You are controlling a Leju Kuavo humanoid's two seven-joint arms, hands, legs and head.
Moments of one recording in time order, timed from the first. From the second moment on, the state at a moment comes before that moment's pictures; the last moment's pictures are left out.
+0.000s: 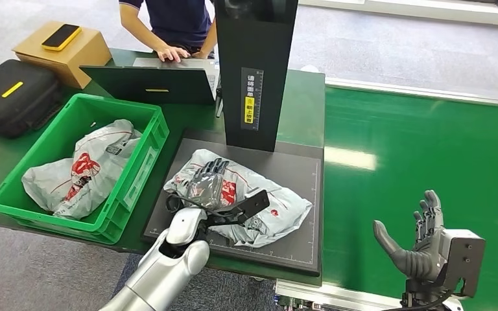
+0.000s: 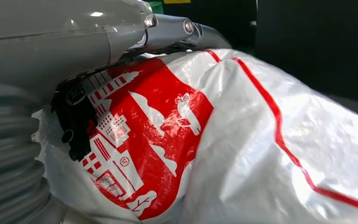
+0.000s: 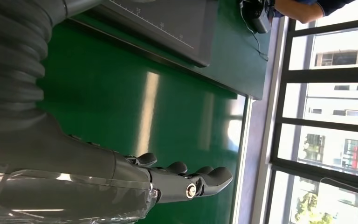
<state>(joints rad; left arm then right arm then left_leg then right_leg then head) -0.38 -0.17 -0.55 -0.68 -1.27 -0.03 0.04 0.17 0.14 -0.30 -1.67 0.28 -0.04 -0.39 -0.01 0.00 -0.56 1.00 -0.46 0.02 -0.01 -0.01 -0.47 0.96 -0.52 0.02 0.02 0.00</state>
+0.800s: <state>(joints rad) -0.29 -0.12 -0.47 -0.87 -0.96 0.29 -0.50 0.16 0.13 -0.30 -1.65 0.18 -0.07 -0.39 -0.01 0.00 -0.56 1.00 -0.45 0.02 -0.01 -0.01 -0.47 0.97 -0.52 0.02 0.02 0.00</state>
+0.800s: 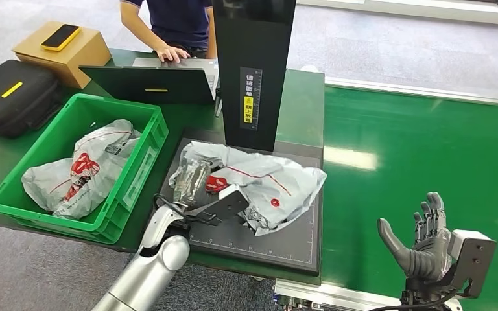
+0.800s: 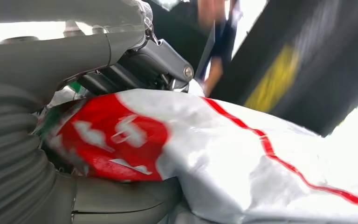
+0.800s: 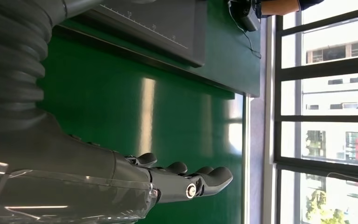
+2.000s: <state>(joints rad) -0.72 0.16 0.11 -0.54 -1.53 0.02 0.25 0.14 0.13 -0.28 -1.59 0.19 -0.12 -0.39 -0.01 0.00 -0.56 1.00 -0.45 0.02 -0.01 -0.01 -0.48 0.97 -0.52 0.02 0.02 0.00</state>
